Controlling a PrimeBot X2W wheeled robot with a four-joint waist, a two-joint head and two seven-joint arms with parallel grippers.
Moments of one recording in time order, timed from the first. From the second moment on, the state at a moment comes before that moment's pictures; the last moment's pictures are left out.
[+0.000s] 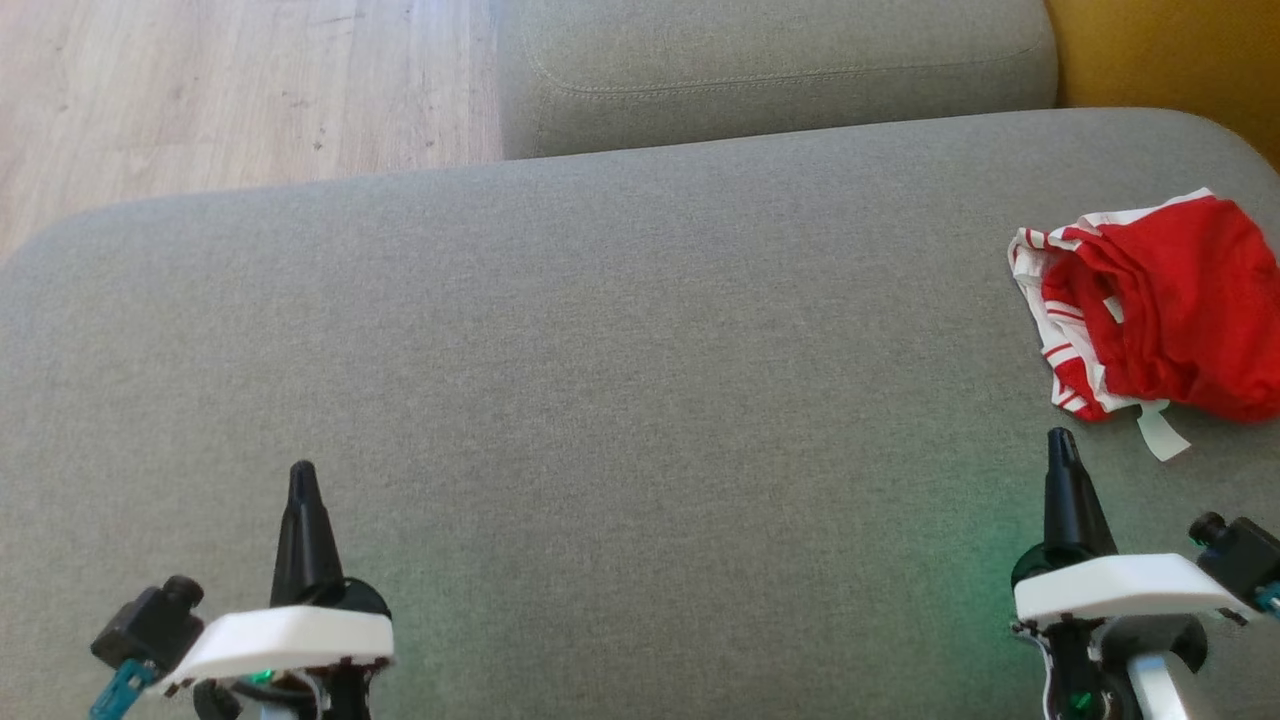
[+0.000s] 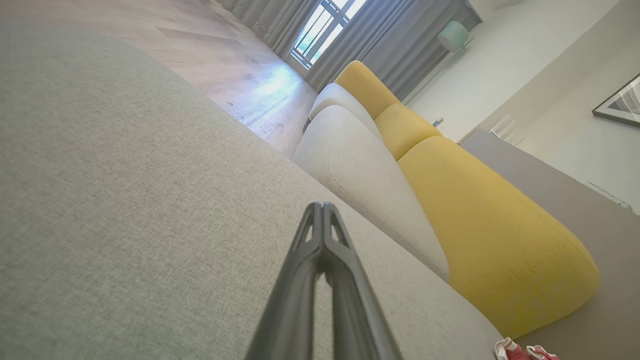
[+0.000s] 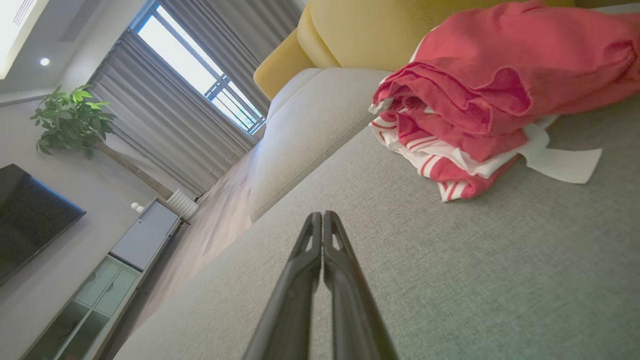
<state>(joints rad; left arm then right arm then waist) -0.01 0.04 -0.09 0.21 -0.82 -0.09 -0.15 -0.03 -0.05 0.01 0.31 0.73 0.12 -0.13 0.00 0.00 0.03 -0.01</state>
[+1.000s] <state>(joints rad) -0.02 0.04 -0.03 0.23 -1.10 -0.10 -0.06 -0.03 -0.05 -0.03 0.30 1.04 0.12 -0.06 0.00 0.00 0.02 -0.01</state>
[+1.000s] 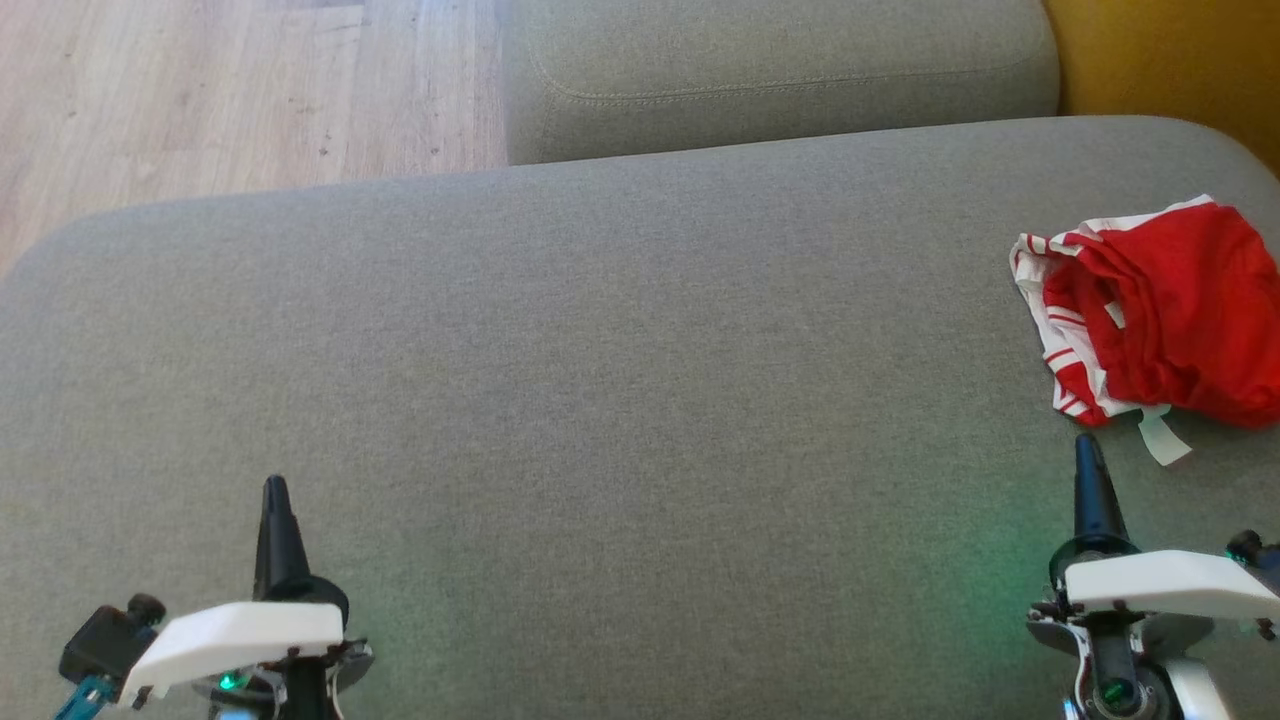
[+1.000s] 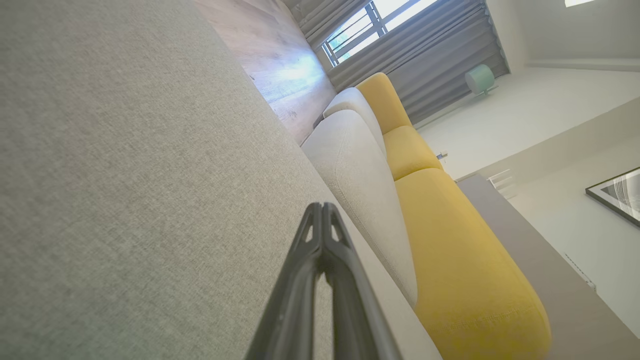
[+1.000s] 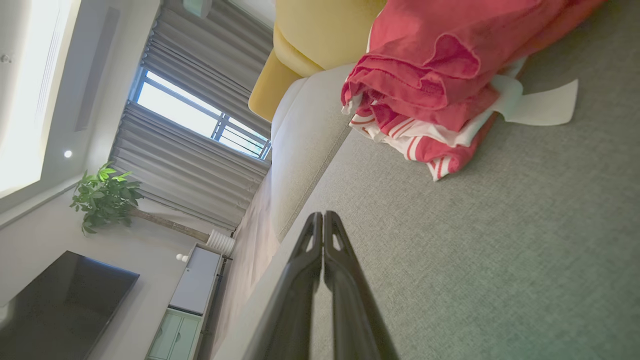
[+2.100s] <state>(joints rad) -0.04 0.04 0.03 0.26 -1.39 -0.11 0.03 -0.04 -0.05 -0.08 0.29 1.37 0.12 0.03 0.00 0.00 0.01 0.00</state>
